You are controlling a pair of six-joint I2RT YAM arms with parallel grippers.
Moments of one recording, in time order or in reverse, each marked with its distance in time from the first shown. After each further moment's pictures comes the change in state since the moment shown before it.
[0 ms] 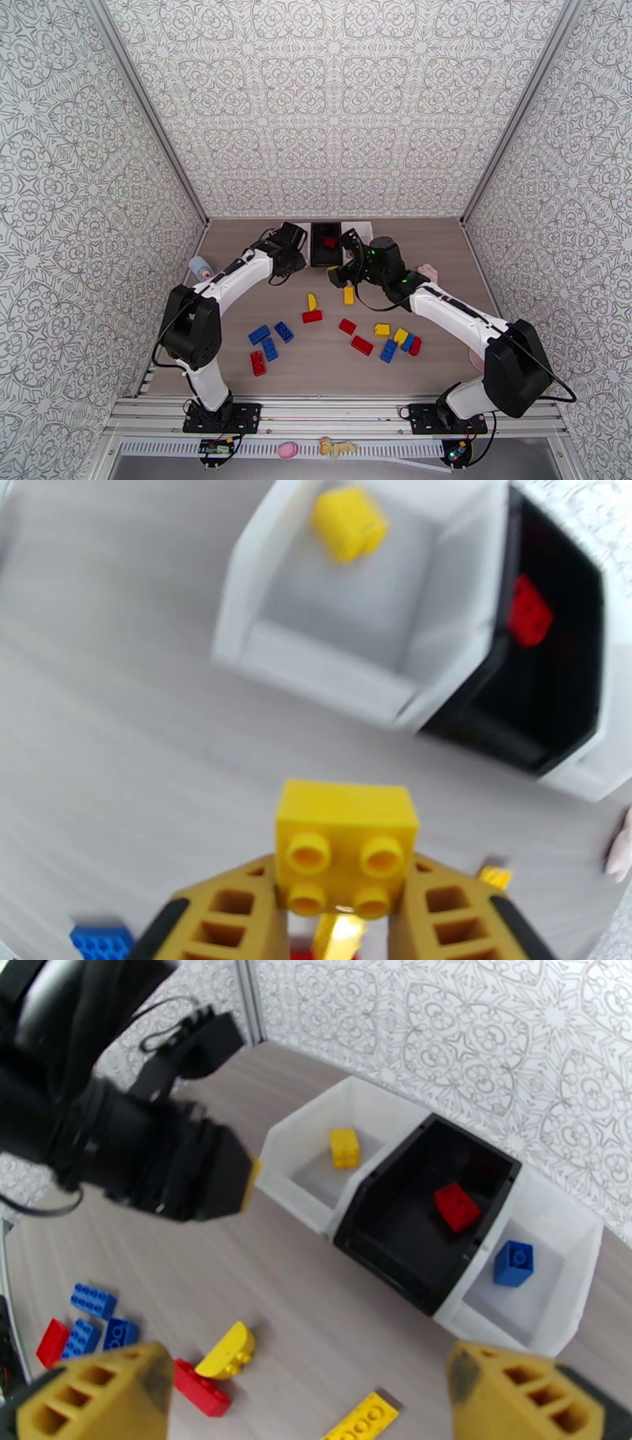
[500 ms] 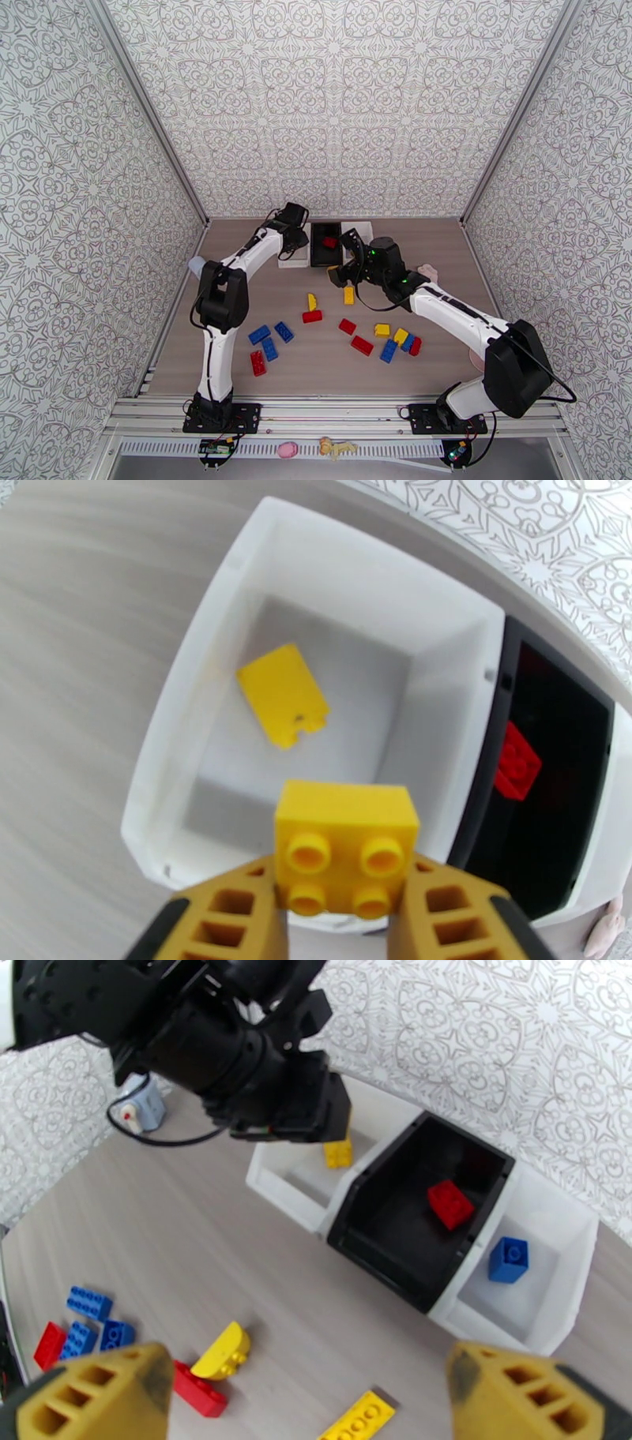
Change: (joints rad) left arm 0.088 0.336 0.372 0.006 0.006 0.077; right arm 0.000 0.000 -0.003 0.000 0.020 0.008
